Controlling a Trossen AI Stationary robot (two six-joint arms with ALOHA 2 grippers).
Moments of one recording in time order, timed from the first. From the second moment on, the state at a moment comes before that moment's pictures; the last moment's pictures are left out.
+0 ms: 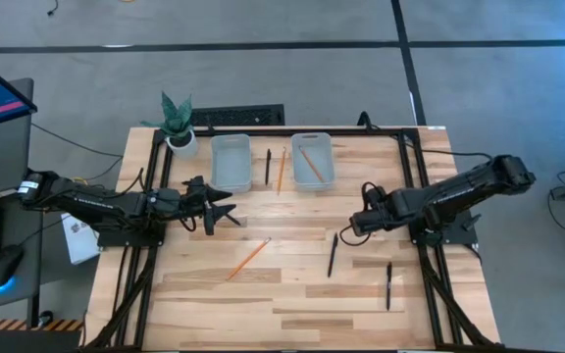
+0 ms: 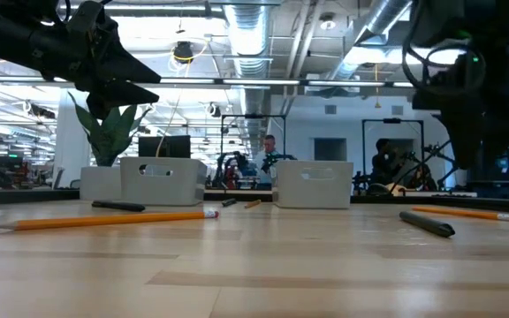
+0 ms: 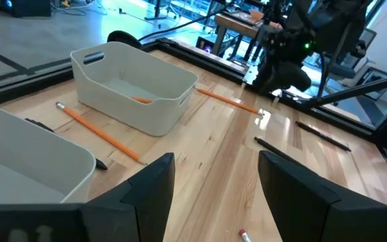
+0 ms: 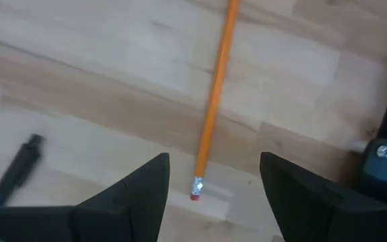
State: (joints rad) left arm -0.08 0.74 0.23 0.30 -0.35 -0.40; right arm 0.22 1.28 0.76 -1.08 0.24 1.40
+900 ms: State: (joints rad) left arm -0.08 0.74 0.23 0.30 -0.35 -0.40; right arm 0.24 1.28 0.66 -0.94 0.16 1.45
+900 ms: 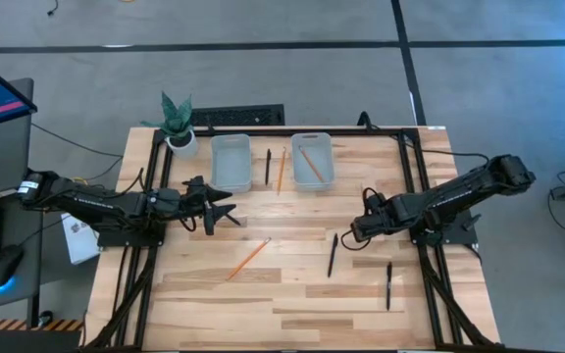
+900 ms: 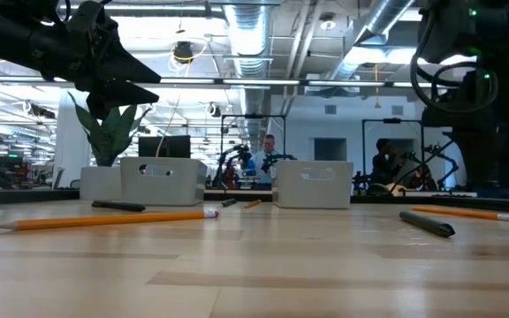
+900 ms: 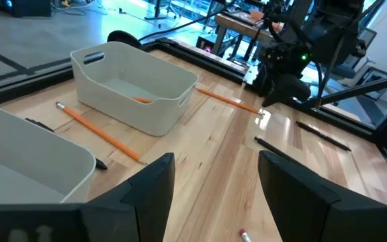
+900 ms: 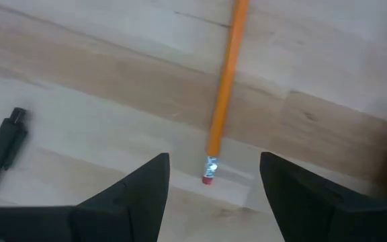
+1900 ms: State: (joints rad) left arm -0.08 0.74 0.23 0.28 -0.37 -0.40; right arm -0.08 1.28 0.60 -0.77 0.20 1.19
